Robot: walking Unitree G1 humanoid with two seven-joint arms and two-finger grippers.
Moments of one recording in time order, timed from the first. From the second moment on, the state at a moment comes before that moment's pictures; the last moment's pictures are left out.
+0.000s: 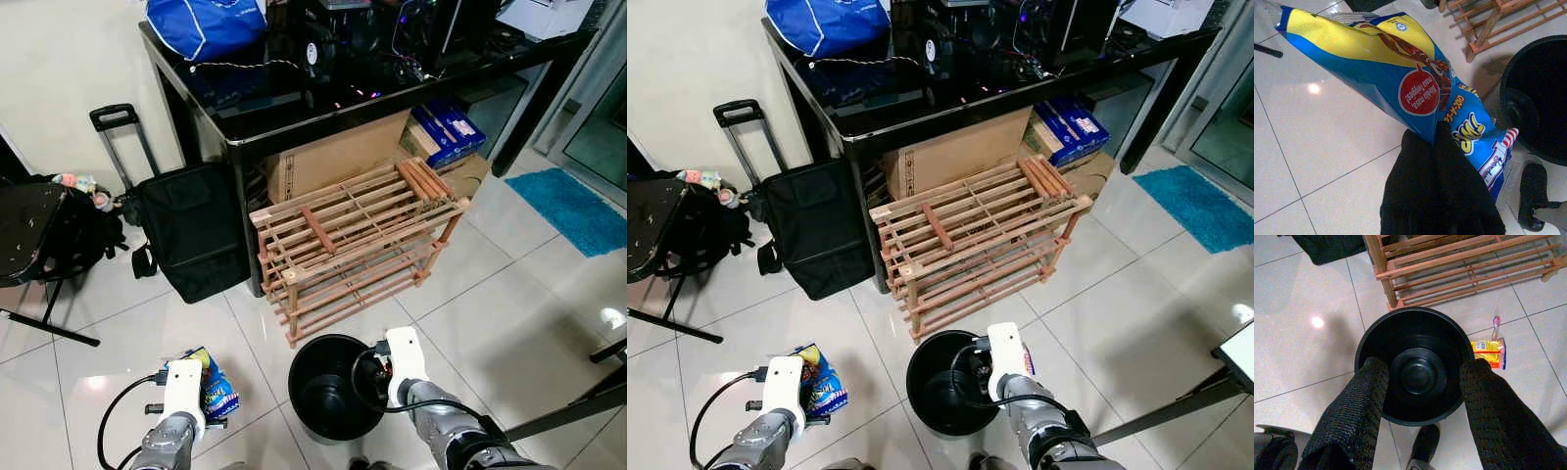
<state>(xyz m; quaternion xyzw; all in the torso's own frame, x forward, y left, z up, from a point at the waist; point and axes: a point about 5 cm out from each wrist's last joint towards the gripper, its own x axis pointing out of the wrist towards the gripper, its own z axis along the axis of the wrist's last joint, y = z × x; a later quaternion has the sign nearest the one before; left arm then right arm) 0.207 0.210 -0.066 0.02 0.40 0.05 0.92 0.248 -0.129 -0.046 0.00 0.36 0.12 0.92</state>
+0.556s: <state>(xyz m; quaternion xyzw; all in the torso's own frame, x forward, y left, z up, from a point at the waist) 0.209 0.209 -0.065 0.02 0.40 0.05 0.92 0.249 -0.134 -0.046 0.00 0.36 0.12 0.93</state>
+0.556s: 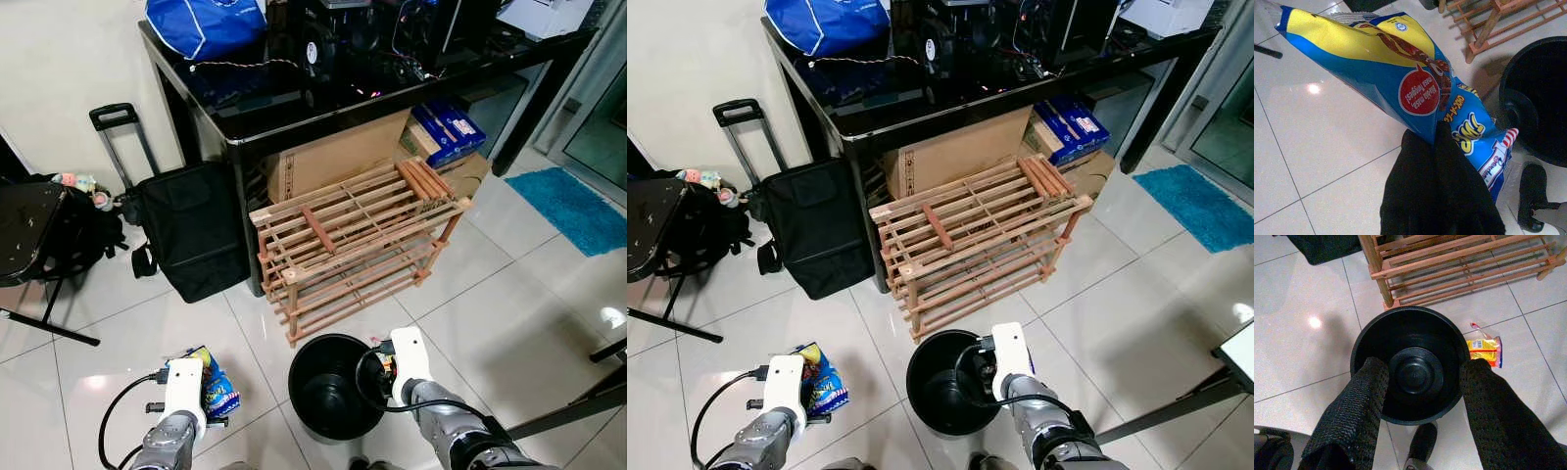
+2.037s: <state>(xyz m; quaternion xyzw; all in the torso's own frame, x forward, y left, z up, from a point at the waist) 0.210 0.217 -0.063 0.03 0.39 0.06 0.92 0.238 -0.135 -0.054 0.00 0.37 0.12 0.92</state>
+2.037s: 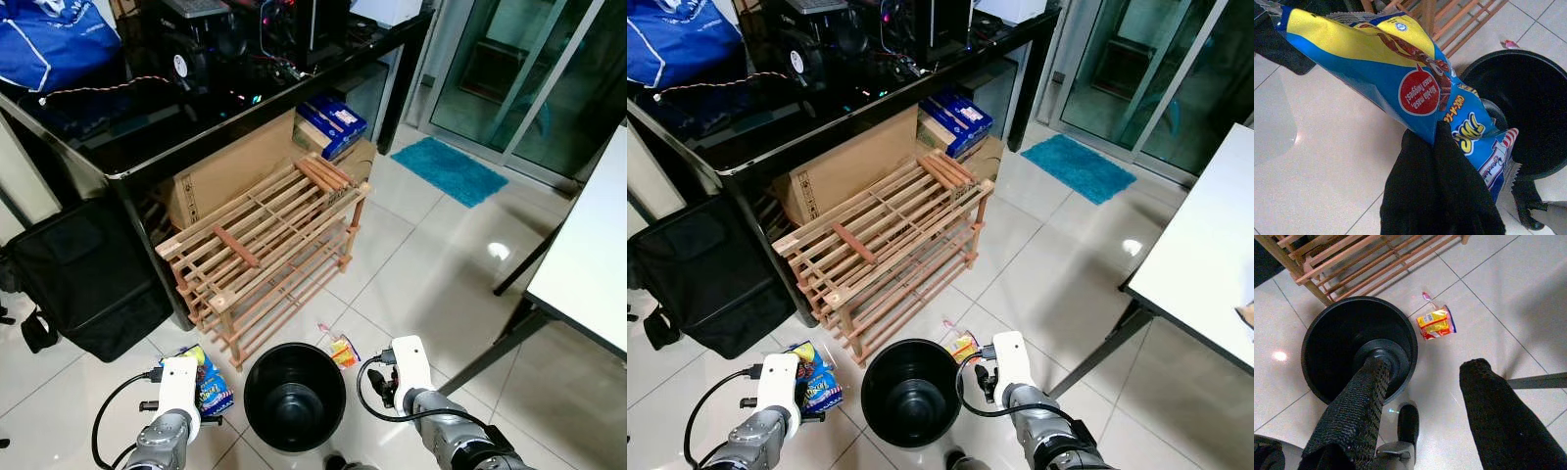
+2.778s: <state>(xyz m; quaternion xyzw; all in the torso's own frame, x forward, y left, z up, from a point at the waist) 0.210 0.224 -0.062 0.05 0.40 0.06 0.91 0.237 -0.130 -0.054 0.01 0.38 0.12 0.92</state>
